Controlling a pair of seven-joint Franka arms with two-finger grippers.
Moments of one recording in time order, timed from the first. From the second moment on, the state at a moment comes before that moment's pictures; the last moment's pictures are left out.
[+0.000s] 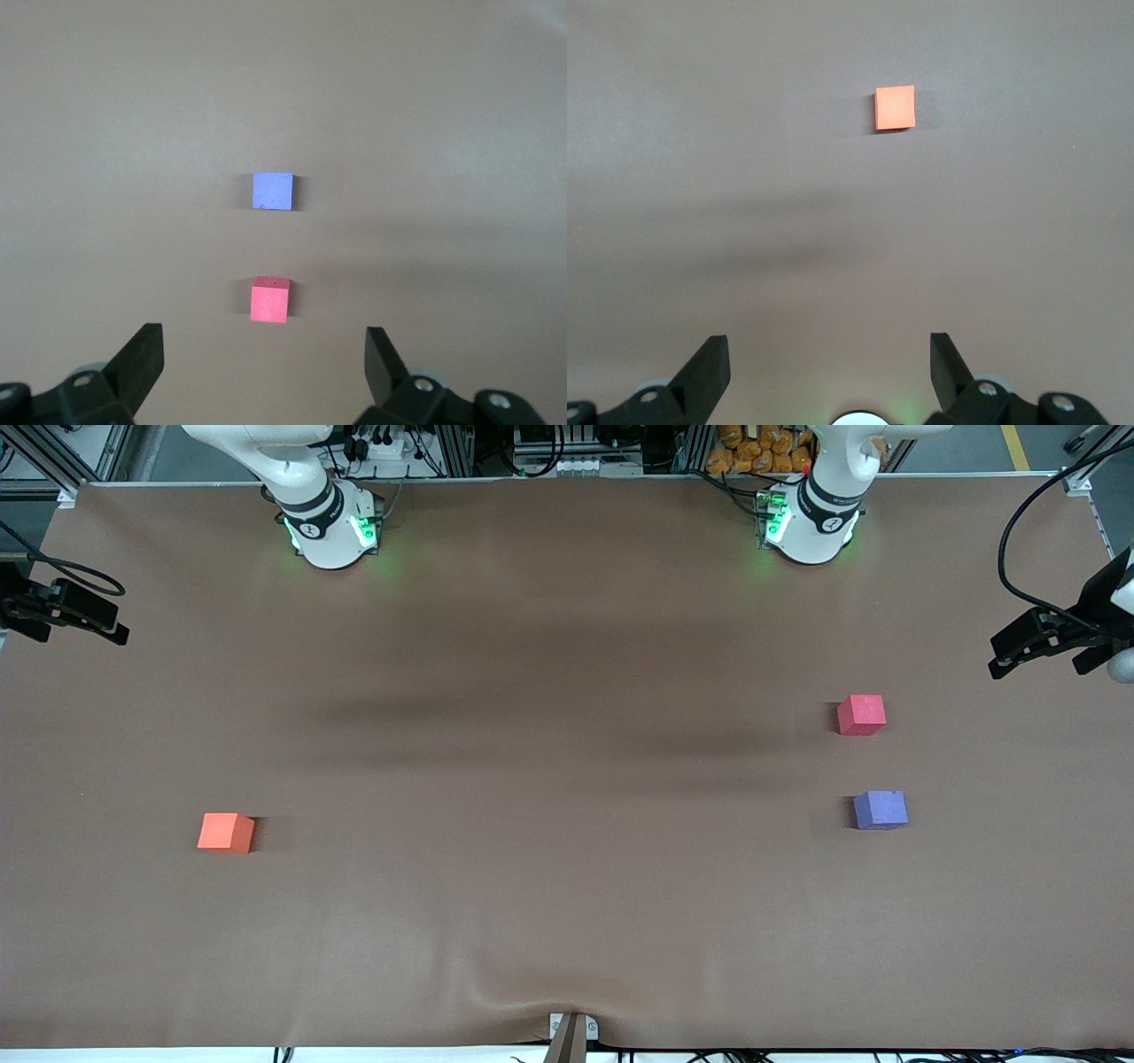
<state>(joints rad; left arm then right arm) -0.08 -0.02 0.05 -1.59 0.03 1.64 -0.07 -0.01 -0.01 -0.04 -1.51 0.02 1.42 0.02</state>
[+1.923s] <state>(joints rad) -0.08 -0.02 0.05 -1.59 0.03 1.64 -0.07 -0.03 -0.01 -0.04 -1.51 0.01 1.40 0.03</state>
